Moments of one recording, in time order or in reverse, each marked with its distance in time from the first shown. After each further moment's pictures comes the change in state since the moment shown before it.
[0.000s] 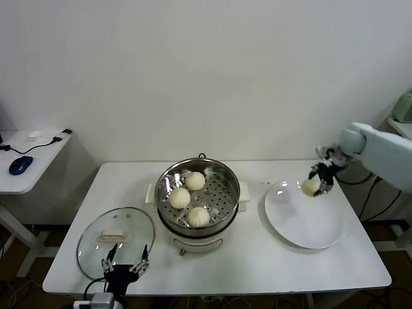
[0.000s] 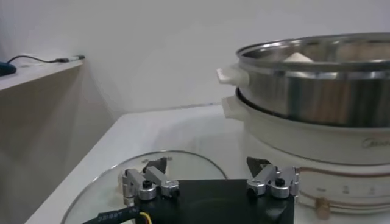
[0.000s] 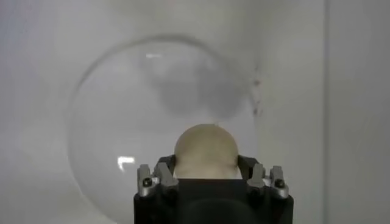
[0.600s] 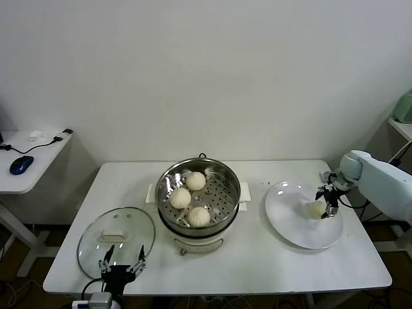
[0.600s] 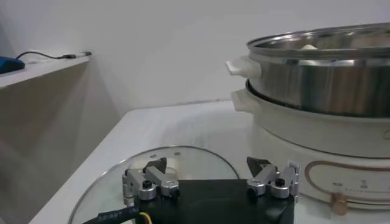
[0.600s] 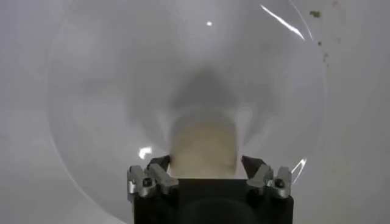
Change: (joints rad) left arm -0.017 0.002 -0.021 0.043 -0.004 -0.017 -0.002; right arm -0.446 0.027 0.376 -0.322 -0.293 0.089 0.013
